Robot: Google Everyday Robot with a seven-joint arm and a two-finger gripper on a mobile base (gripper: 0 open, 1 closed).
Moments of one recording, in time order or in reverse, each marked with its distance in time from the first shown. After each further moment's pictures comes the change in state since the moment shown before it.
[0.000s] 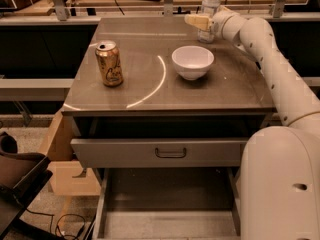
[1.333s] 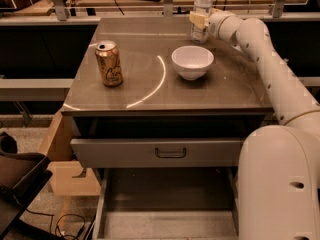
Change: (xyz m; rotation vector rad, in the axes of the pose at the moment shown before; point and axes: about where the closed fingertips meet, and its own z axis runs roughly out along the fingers) arm 0.004 0.010 0.008 -0.014 0.004 0.001
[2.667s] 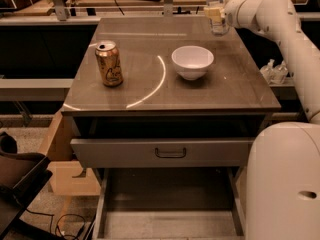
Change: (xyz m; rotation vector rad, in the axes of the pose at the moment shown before) arm -0.042 -0.023 -0.047 0.022 0.128 -0.287
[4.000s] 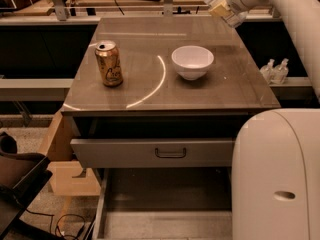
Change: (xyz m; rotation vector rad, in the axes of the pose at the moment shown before) arm -0.024 0.009 -0.035 -0.078 0.292 -0.487
